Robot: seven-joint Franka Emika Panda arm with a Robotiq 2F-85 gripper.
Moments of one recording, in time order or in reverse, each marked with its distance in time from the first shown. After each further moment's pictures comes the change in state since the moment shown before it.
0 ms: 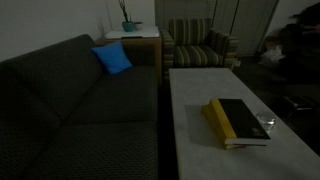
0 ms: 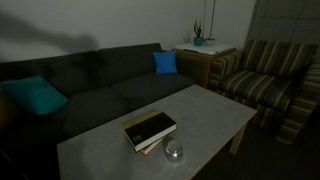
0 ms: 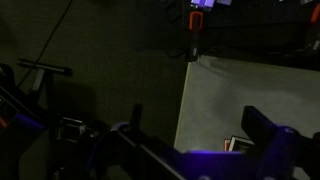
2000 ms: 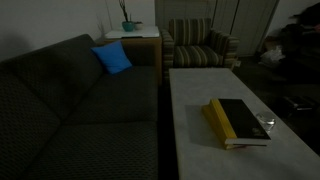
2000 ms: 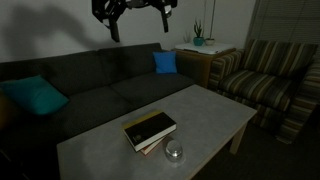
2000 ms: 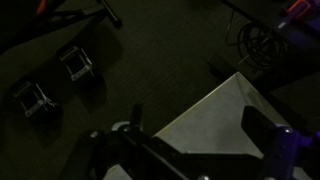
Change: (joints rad) arm 0.182 0.803 0.105 0.573 -0.220 0.039 -0.371
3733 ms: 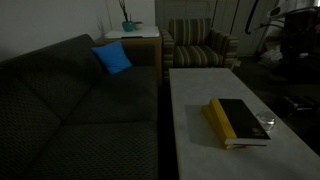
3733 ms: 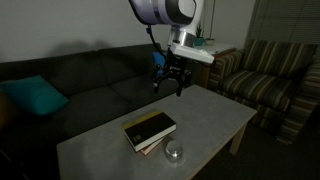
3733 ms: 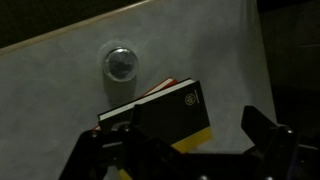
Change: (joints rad) arm -0.122 0.849 0.098 0.790 0.481 0.036 -0.613
